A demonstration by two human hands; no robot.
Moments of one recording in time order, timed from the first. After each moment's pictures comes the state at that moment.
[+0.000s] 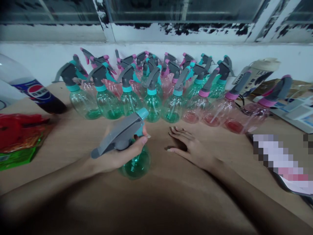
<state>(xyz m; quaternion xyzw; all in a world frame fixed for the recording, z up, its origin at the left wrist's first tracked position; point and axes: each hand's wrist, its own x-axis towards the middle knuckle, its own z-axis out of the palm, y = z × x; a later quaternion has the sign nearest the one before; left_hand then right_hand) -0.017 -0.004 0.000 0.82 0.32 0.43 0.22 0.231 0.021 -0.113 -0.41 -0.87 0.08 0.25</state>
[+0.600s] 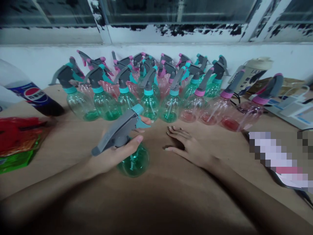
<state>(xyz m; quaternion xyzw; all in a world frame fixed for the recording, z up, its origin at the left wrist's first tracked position) -0.016 -0.008 -0.001 0.79 0.38 0.41 0.23 0.229 0.020 -0.110 -0.42 -0.87 0.10 0.25</state>
